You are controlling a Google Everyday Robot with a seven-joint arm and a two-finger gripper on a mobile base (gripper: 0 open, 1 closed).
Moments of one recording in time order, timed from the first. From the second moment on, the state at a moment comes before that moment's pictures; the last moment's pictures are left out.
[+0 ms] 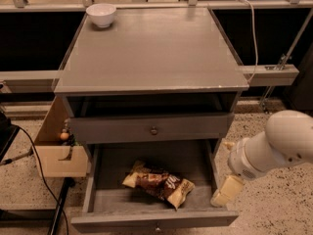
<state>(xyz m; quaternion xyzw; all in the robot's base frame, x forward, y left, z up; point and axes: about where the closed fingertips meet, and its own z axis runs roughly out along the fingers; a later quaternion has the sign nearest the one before) 0.432 -0.181 0.666 -0.56 0.80 0.11 0.19</state>
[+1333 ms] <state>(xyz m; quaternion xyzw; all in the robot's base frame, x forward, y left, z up) 0.437 -0.139 0.574 -0.59 0.76 0.16 0.23</state>
